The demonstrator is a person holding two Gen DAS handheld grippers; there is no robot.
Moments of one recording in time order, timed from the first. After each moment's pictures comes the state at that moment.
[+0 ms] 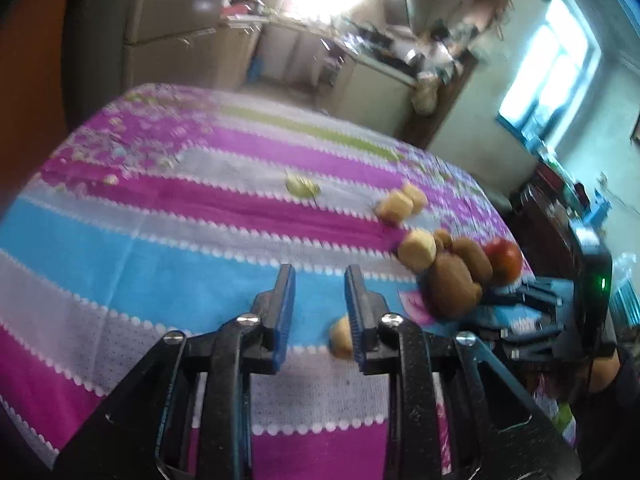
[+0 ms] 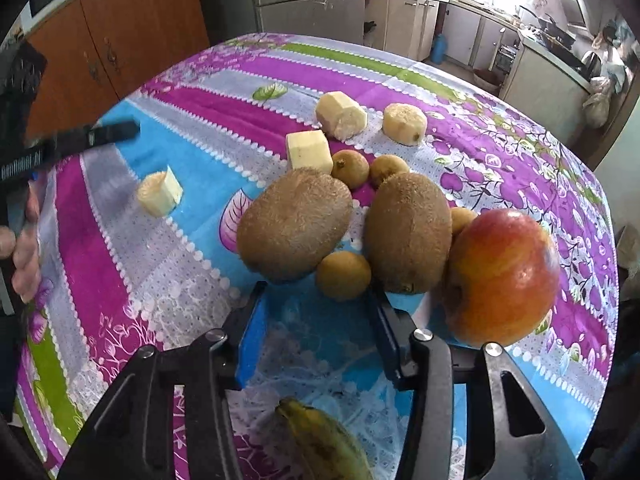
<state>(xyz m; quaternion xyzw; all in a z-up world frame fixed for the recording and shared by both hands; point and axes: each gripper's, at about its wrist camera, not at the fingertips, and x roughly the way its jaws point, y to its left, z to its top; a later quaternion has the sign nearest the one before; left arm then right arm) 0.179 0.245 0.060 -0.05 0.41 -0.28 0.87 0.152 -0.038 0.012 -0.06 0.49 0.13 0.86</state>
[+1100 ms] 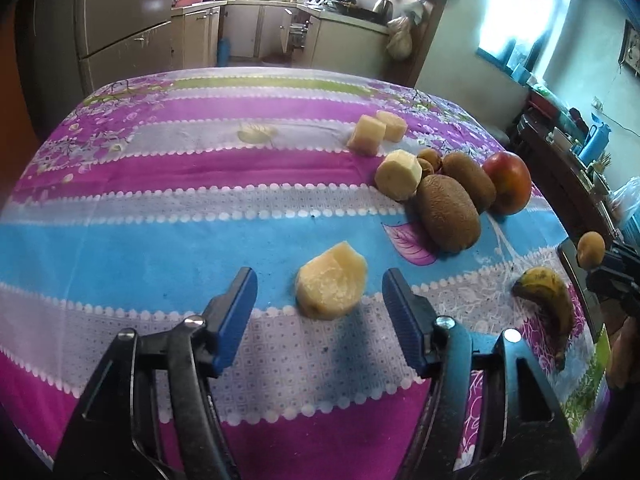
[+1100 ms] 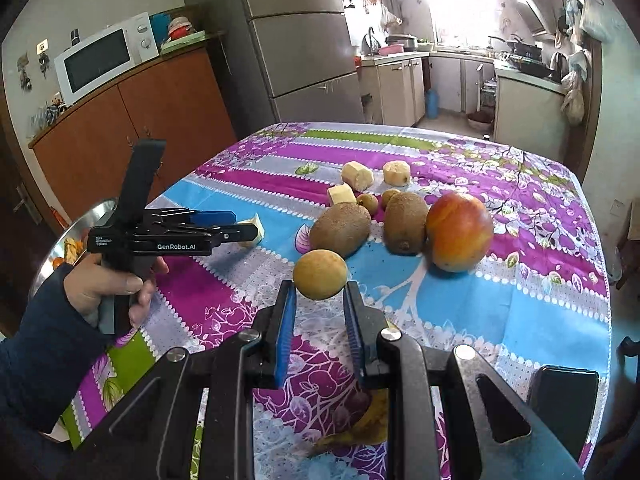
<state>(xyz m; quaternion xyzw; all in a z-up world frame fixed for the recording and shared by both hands) 0.161 0.213 0.040 0.03 0.42 -0.29 0.86 0.039 -0.053 0.066 0.04 0.35 0.14 0.92</state>
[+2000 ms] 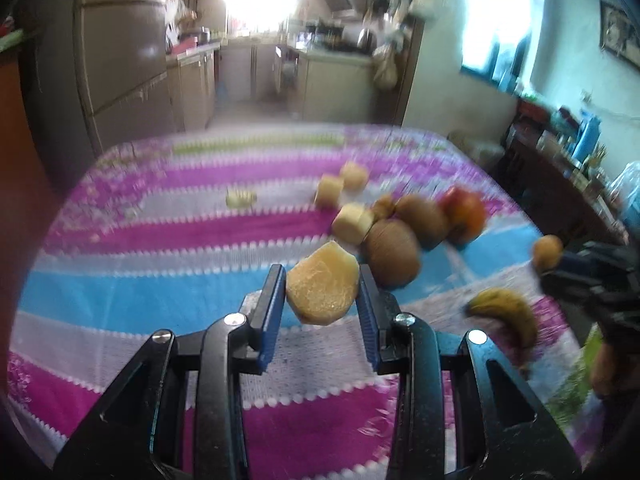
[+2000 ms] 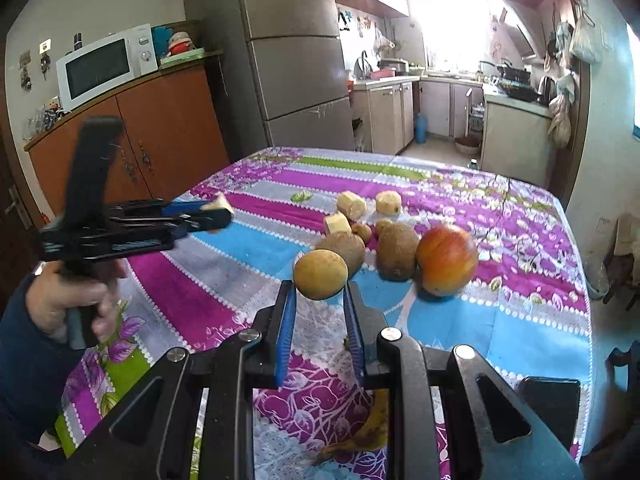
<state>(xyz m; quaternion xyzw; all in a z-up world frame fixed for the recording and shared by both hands) 0.110 0.209 0.110 0.05 0.34 -0.30 0.89 0.025 -0.045 0.088 0.03 0.31 0.12 0.94</state>
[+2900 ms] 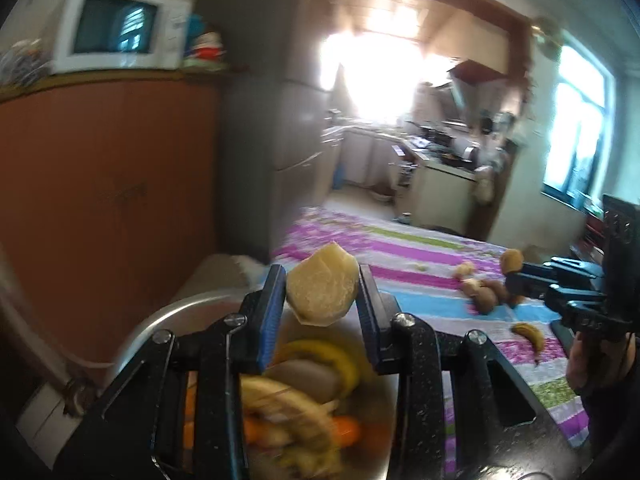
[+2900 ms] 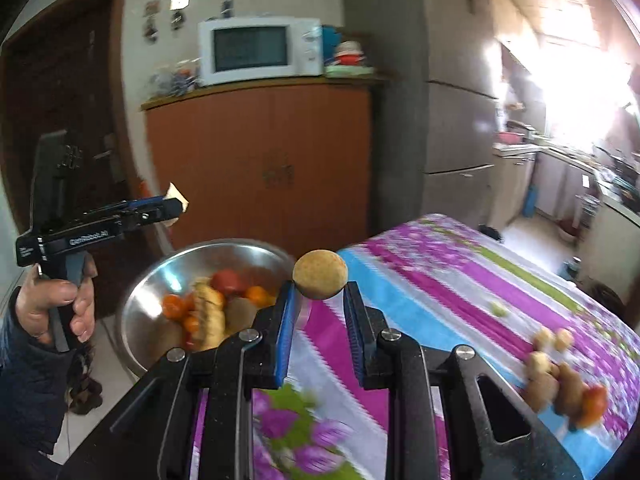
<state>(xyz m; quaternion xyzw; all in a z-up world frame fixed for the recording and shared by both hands) -0.001 0.500 0.194 -0.05 0.23 -0.09 0.97 0.028 0.220 0.181 -0.07 0.25 0.32 0.91</state>
